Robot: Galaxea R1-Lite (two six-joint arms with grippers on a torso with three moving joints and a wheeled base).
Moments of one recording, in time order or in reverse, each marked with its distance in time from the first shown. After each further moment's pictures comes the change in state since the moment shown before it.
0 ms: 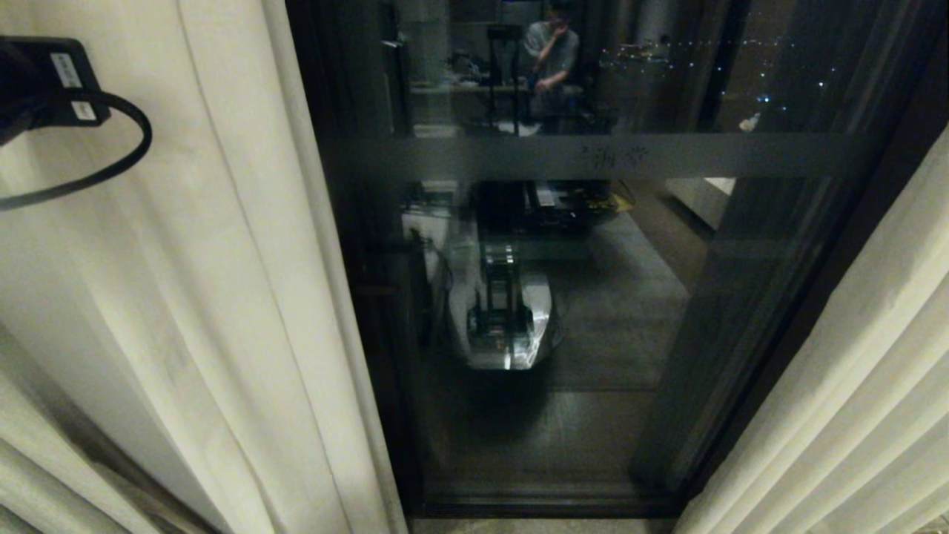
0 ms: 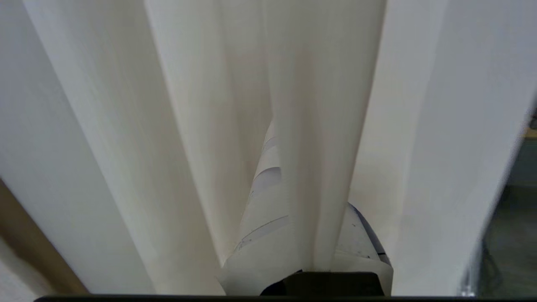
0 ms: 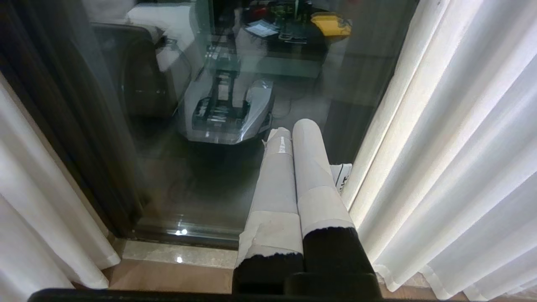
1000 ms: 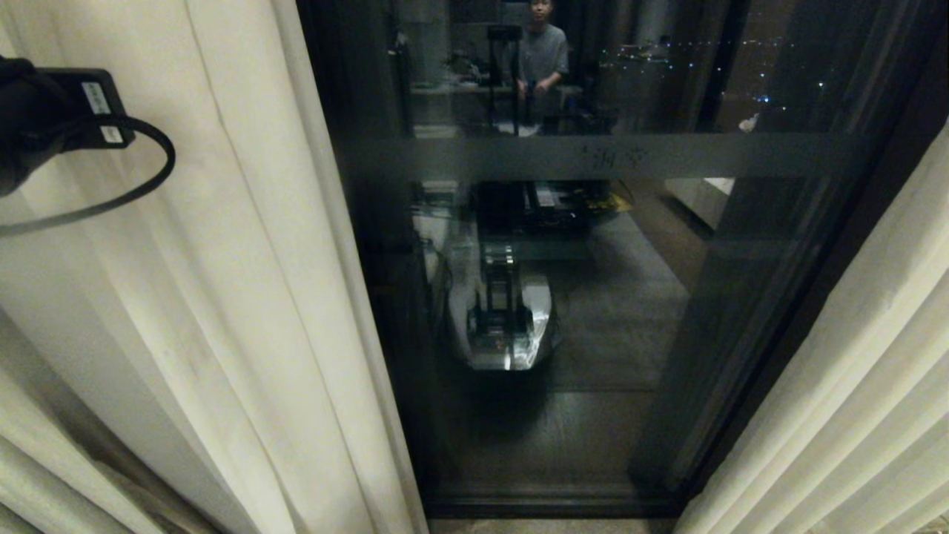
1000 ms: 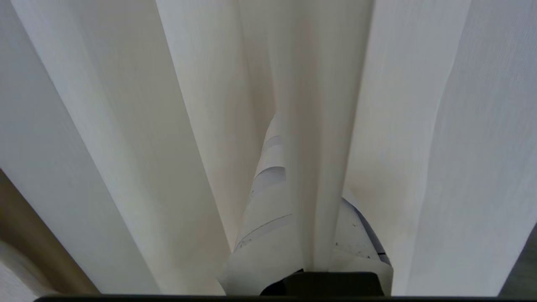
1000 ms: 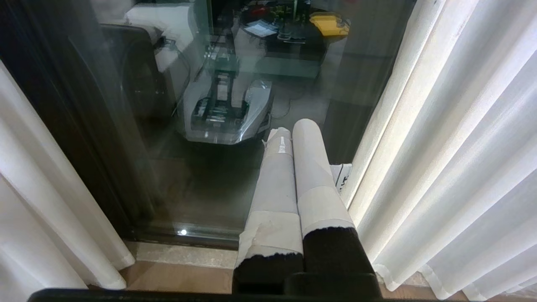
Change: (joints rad) left arm 0.032 0.044 0.037 -0.007 0.000 -0.049; right arm 0.000 0.000 0.000 0.000 0.000 0.000
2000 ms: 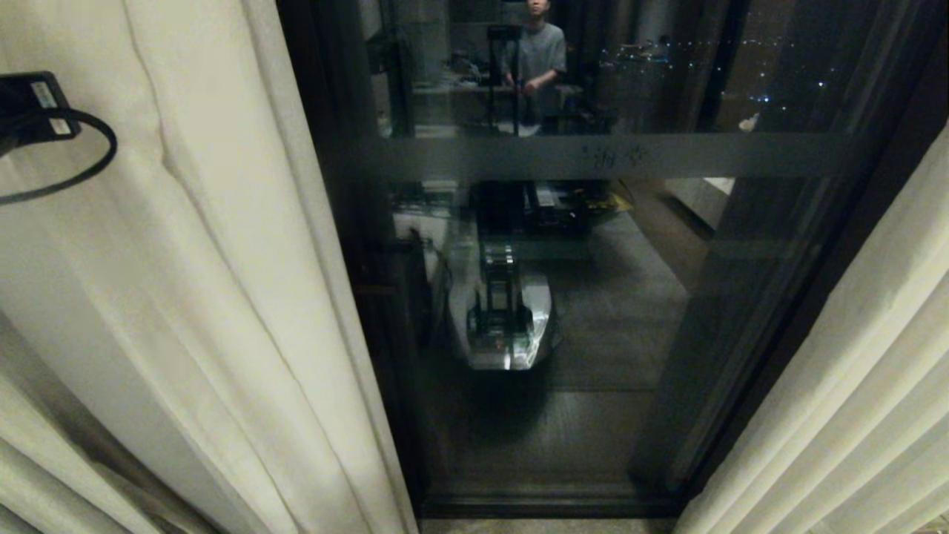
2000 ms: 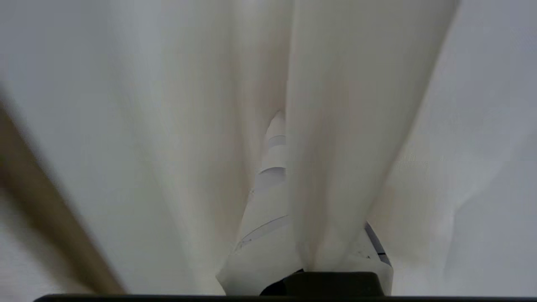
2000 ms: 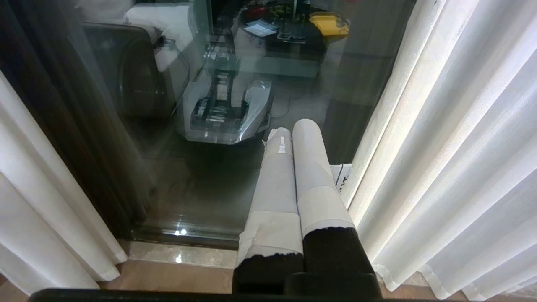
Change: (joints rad) left arm 0.334 0.131 -0.125 0.004 -0.176 -0.122; right arm 0.000 0.000 0.000 0.000 0.000 0.000
